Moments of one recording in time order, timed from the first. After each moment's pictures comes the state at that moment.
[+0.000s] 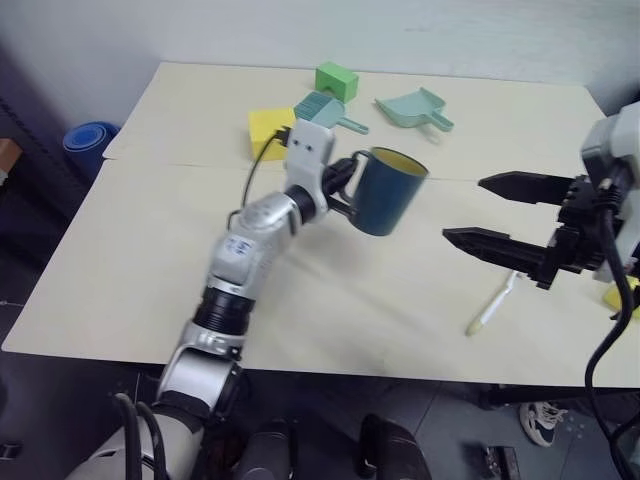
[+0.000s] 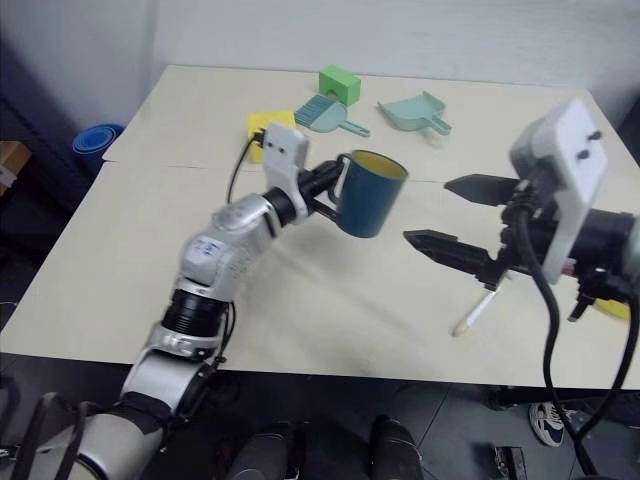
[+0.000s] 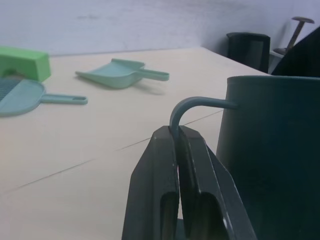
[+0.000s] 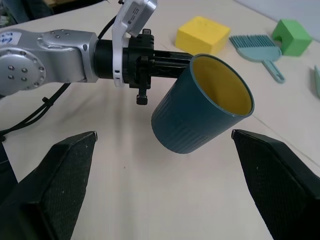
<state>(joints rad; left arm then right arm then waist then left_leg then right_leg) -0.85 0.08 -0.17 0.26 -0.25 0.31 -0.20 -0.30 -1.23 -0.60 -0.62 1.43 1.10 0.37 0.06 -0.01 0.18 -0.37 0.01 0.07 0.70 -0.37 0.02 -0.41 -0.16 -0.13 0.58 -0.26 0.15</state>
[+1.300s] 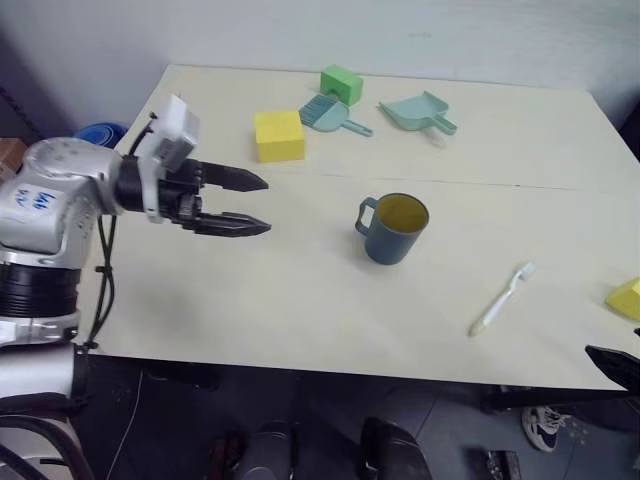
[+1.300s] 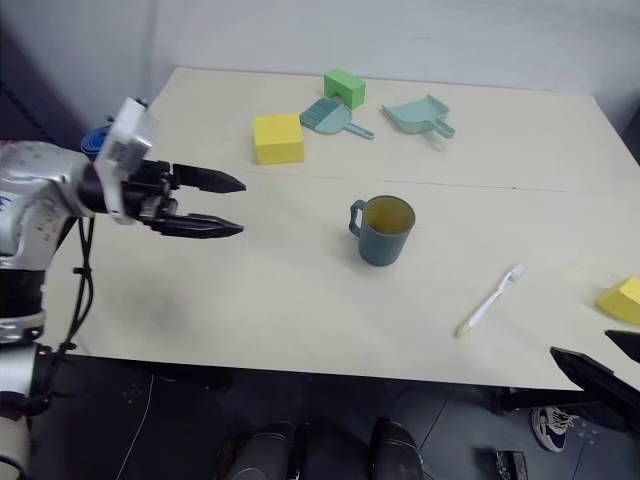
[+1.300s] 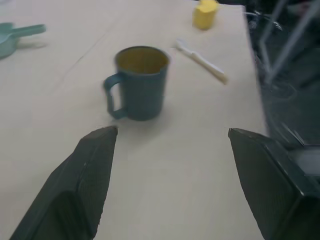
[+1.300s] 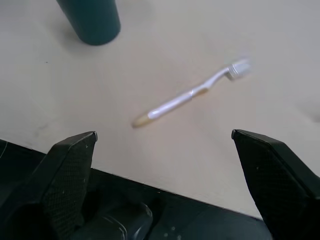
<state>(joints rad) -0.92 0.91 -0.07 0.08 -0.52 0.61 -1.45 0.72 -0.79 -1.48 -0.75 1.36 1.22 0.58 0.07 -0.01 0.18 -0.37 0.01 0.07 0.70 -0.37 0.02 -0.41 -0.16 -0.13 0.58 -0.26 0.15</state>
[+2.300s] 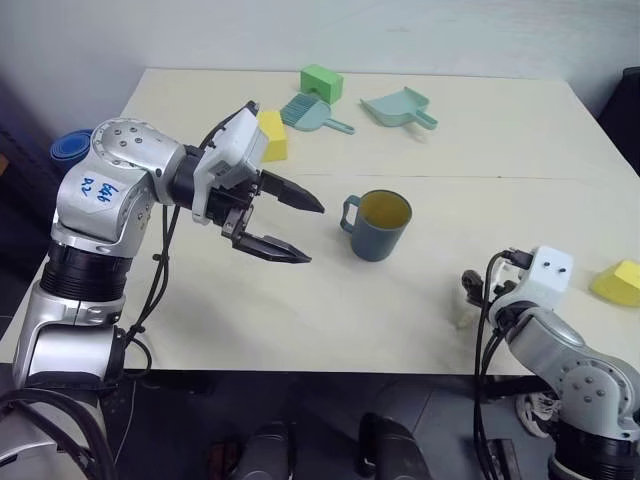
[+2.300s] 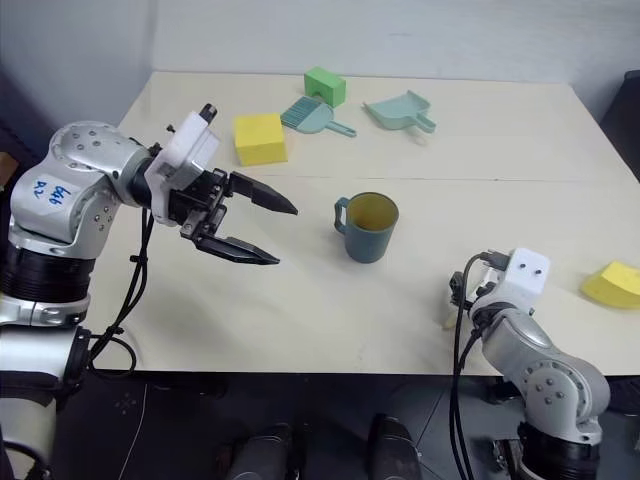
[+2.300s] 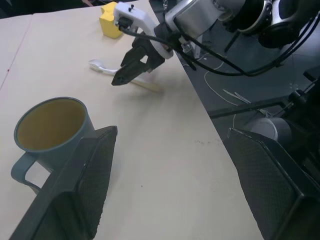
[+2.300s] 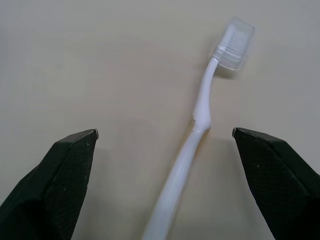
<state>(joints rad) -1.01 0.73 -0.16 0.03 -0.47 0.55 -1.46 -0.19 -0.36 -0.37 -0.42 0.97 0.98 -0.62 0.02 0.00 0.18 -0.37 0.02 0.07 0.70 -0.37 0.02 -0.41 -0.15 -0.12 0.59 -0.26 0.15</state>
